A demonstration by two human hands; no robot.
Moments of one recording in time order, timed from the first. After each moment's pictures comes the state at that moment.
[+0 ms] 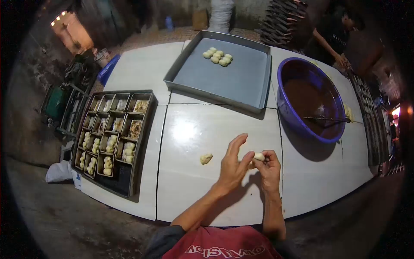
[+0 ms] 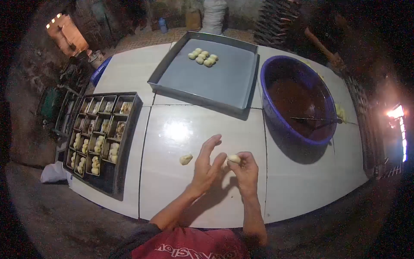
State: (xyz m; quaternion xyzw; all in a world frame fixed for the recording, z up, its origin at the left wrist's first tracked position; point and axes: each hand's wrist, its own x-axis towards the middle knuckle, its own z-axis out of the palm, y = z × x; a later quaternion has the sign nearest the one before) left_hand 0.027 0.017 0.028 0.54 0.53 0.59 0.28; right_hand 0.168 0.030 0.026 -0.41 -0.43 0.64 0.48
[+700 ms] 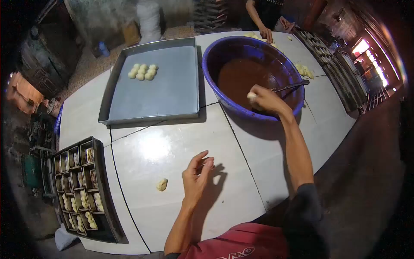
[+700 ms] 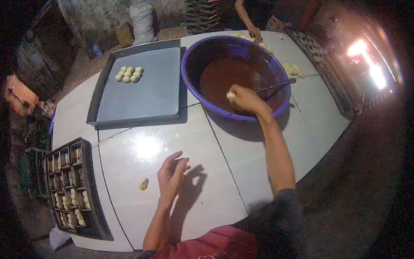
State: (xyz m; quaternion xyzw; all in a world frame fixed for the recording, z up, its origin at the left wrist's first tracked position) left_hand 0.063 0.043 -0.001 0.40 0.52 0.52 0.55; right_hand 0.350 0.262 0.047 -0.62 -0.71 0.32 0.13
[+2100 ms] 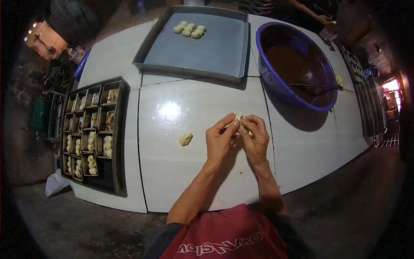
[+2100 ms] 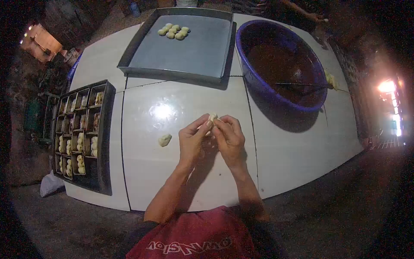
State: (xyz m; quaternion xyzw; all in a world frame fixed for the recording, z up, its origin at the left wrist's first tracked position) left_hand 0.052 0.036 -0.009 0.21 0.46 0.61 0.60; right_hand 0.178 0.051 -0.008 -0.47 -0.70 0.29 0.46
